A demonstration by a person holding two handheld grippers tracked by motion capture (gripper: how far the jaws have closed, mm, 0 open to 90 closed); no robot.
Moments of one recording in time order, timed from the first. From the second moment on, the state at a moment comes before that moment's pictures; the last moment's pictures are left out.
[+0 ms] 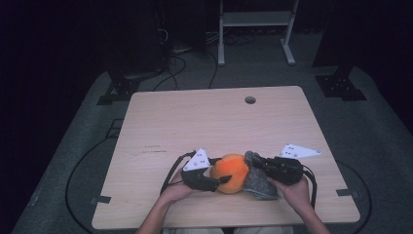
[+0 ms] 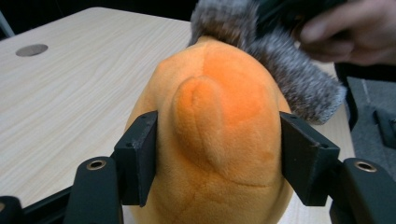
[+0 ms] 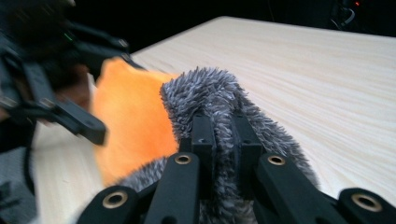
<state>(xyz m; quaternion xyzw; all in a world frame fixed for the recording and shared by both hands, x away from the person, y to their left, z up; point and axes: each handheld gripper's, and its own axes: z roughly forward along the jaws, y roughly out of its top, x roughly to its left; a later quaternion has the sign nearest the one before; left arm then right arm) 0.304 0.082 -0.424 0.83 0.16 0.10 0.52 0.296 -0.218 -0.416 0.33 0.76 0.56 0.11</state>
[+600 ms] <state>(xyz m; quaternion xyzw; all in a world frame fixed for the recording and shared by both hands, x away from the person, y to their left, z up) 0.297 0.072 -0.434 0.84 0.12 0.11 0.52 0.290 -0.207 -0.405 0.27 0.77 0.57 0.11</state>
